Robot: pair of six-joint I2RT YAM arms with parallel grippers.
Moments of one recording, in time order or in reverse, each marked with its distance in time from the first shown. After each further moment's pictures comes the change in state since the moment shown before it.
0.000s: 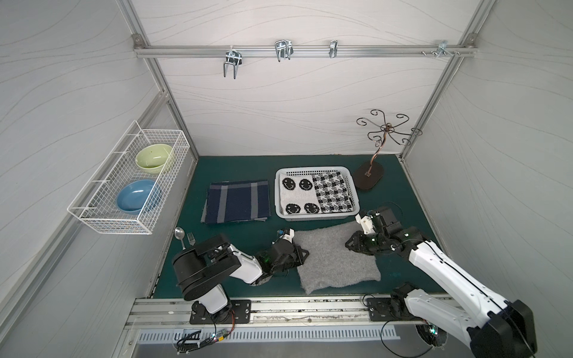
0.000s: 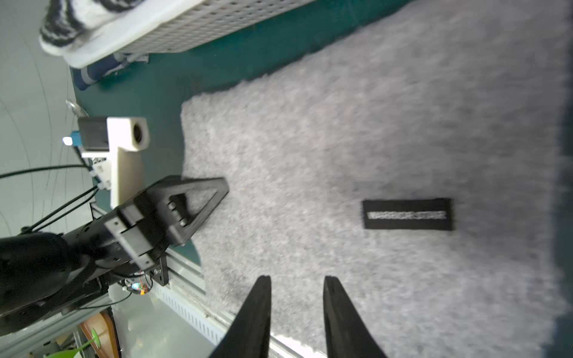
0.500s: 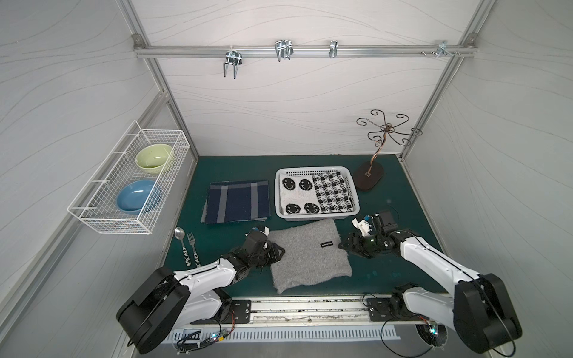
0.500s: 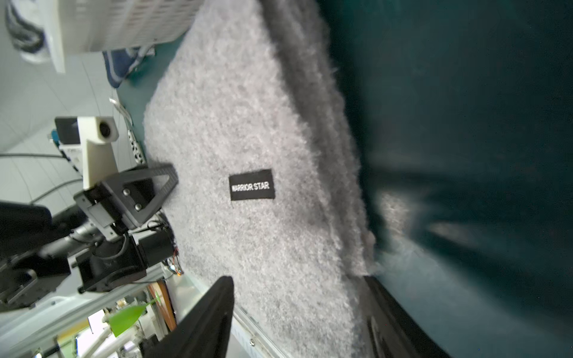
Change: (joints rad) left arm 0.286 -0.393 -0.061 -0.504 0.150 0.179; right arm -0.142 0.163 -0.148 0.252 -0.267 -0.072
